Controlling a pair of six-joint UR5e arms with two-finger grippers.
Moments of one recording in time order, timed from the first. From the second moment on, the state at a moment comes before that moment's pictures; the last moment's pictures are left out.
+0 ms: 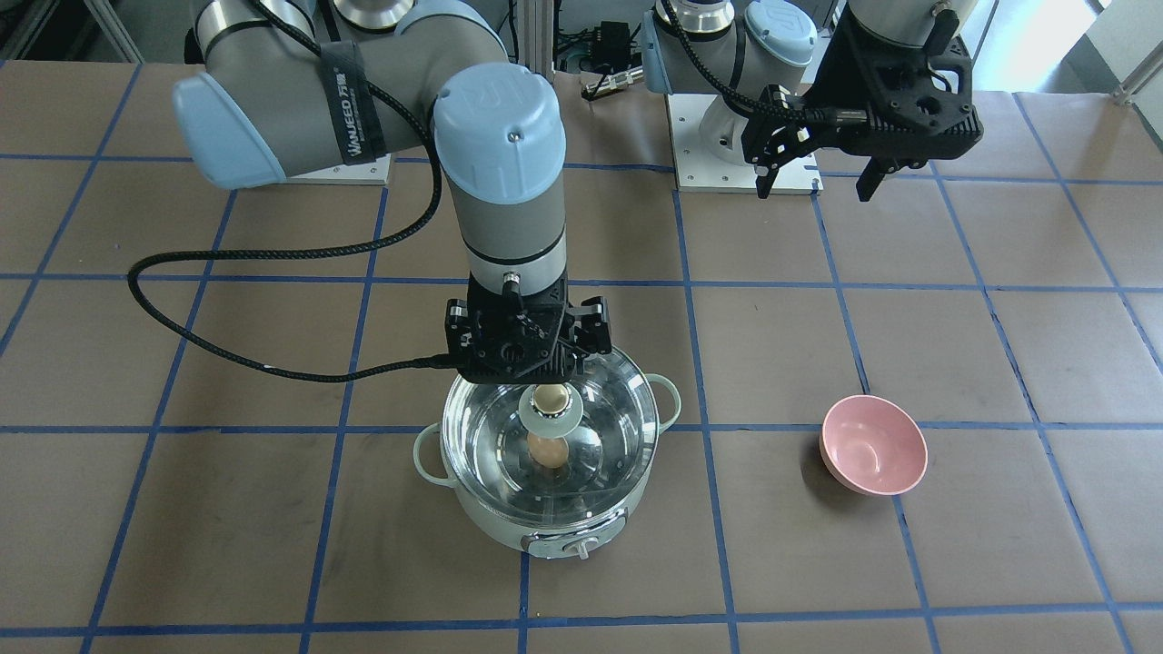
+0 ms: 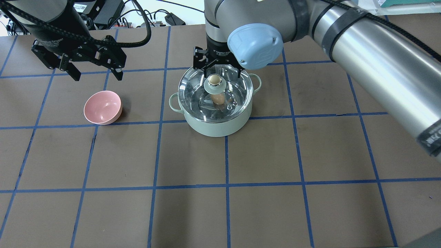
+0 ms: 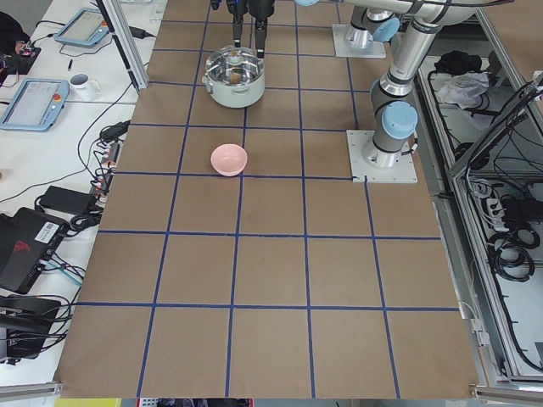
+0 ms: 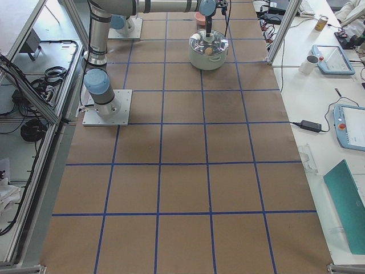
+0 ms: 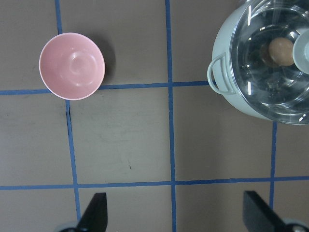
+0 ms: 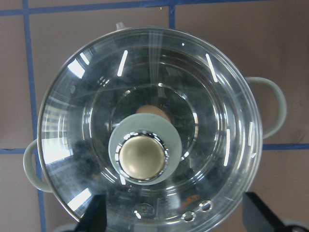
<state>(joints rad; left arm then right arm) -1.56 -1.54 -1.46 -1.71 1.59 0.04 1.93 -1.18 1.34 -1.80 -1.53 0.38</state>
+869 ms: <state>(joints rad) -1.56 -1.54 -1.46 -1.69 1.59 0.04 1.59 -1.44 1.40 -1.59 -1.62 0.02</state>
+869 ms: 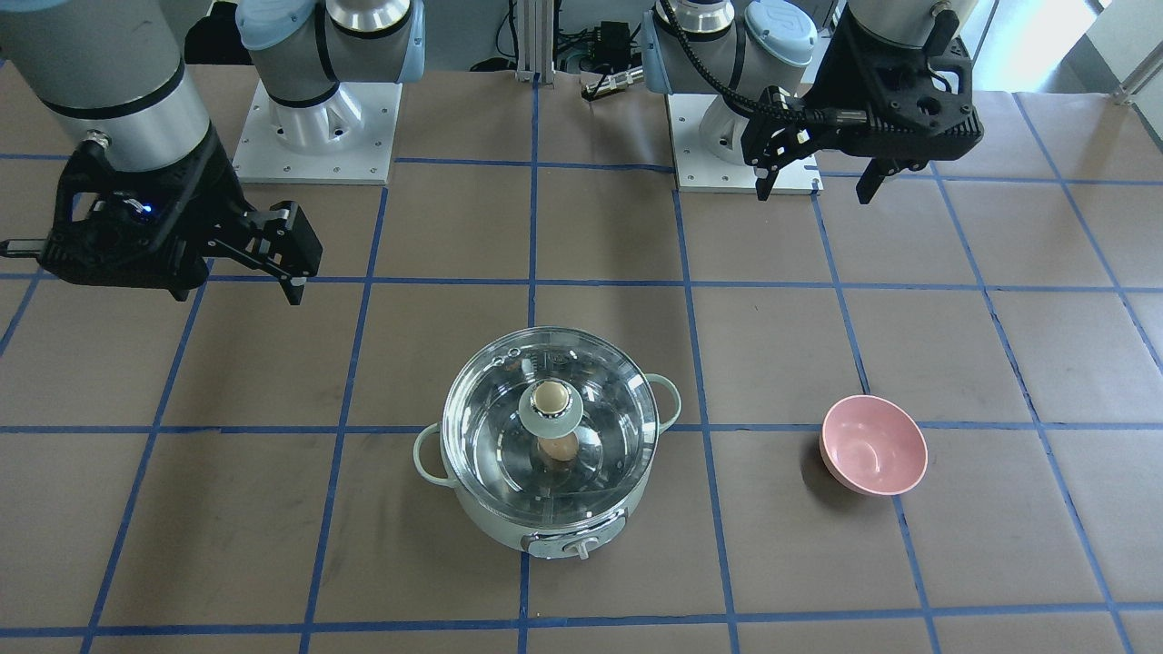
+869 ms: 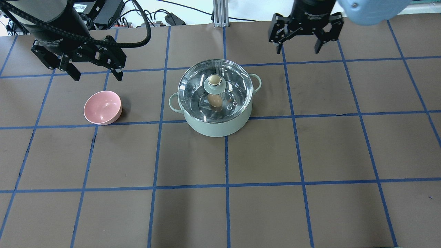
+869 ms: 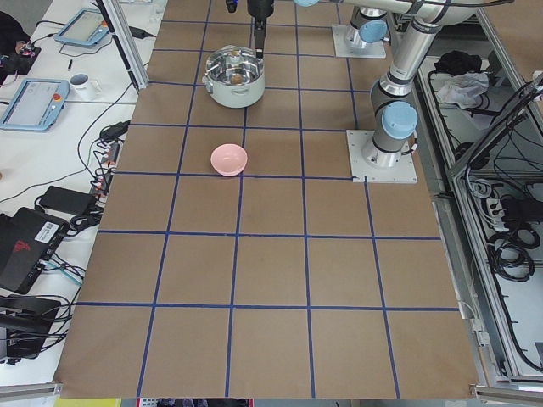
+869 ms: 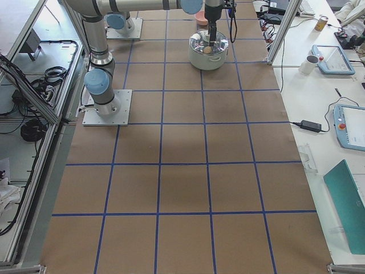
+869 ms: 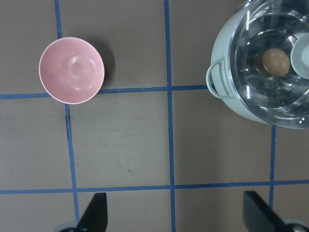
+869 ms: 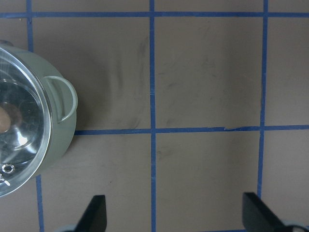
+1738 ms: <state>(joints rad) -1.56 -1.54 -1.47 -1.68 1.59 0.04 1.56 -1.45 1.43 -1.59 -1.63 -0.01</state>
